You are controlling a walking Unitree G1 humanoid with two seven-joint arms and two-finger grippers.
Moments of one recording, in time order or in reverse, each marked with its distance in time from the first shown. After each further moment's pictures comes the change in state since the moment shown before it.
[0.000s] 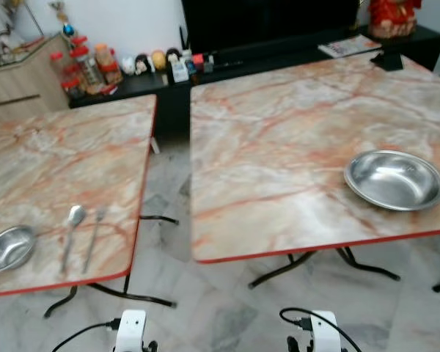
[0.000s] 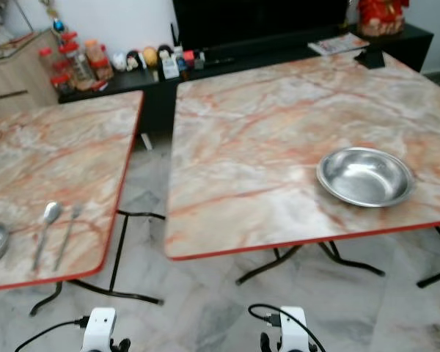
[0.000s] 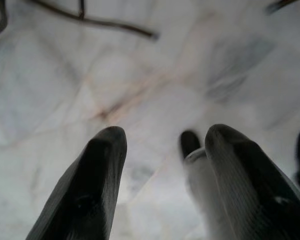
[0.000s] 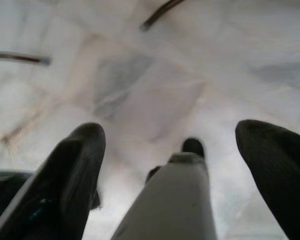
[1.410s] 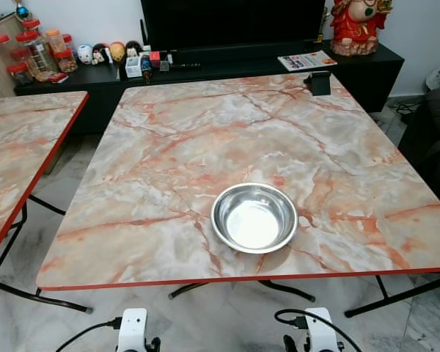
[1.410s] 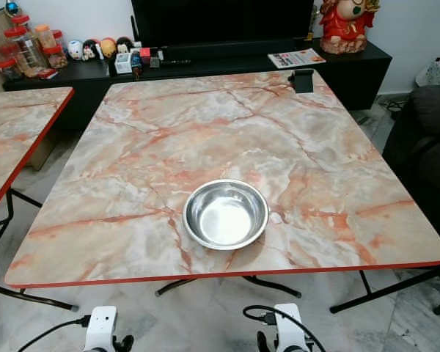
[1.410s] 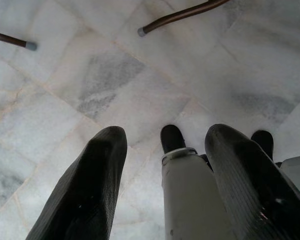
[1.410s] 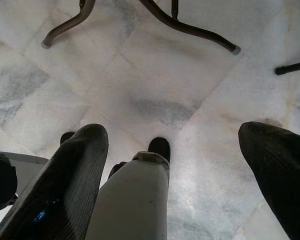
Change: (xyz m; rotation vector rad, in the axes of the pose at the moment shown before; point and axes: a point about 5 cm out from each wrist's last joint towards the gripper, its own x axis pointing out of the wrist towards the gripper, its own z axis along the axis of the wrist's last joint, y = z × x) left arm 0.003 -0.020 0.012 -0.054 -0.040 -0.040; right arm -0.002 -0.016 0.001 -0.091 0.009 0.003
